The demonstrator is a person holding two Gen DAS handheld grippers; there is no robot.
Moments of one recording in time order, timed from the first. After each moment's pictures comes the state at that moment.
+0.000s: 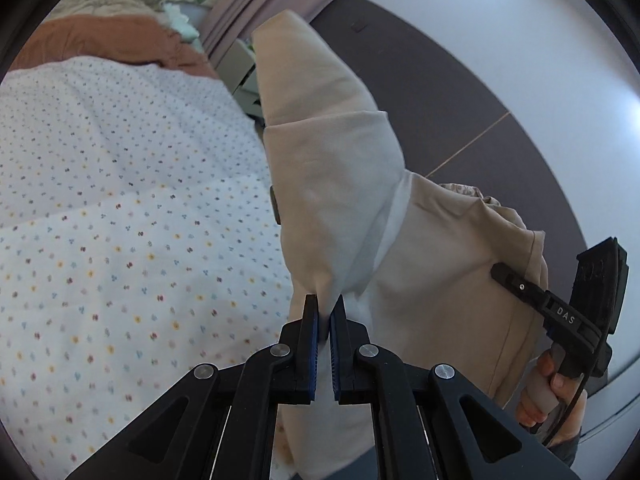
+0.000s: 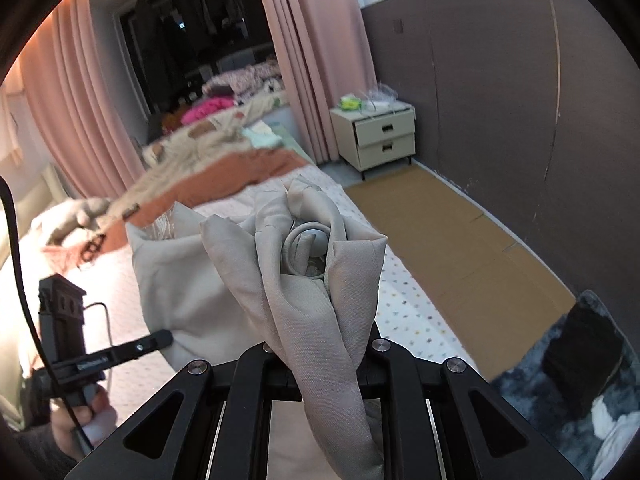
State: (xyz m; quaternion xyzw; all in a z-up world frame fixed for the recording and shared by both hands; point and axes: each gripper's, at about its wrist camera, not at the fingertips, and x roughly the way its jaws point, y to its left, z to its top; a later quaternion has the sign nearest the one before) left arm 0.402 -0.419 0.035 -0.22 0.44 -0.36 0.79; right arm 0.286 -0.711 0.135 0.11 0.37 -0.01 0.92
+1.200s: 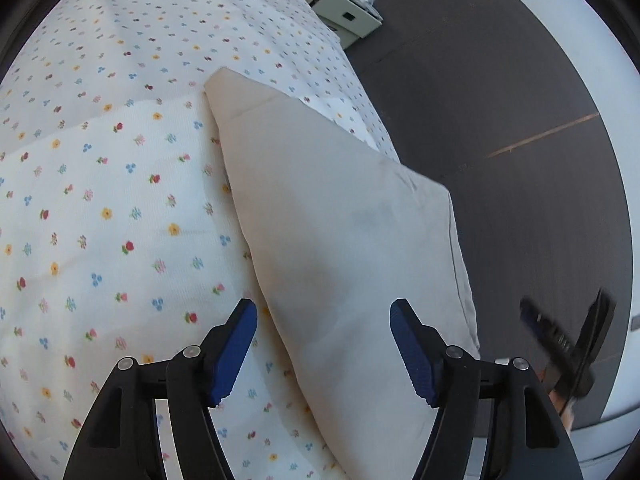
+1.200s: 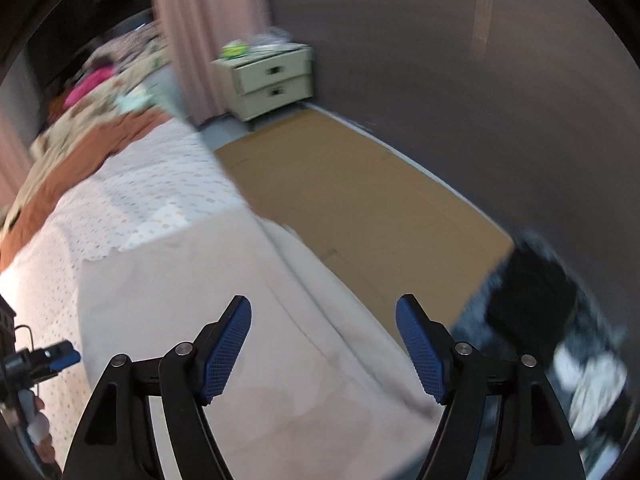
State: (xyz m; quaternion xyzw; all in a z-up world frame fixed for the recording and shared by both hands) left arm 0.485 -0.450 -0.087 -0.21 0.58 -0.30 0.73; right arm 0.295 -0.844 0.007 0.16 0.44 -0.20 0.86
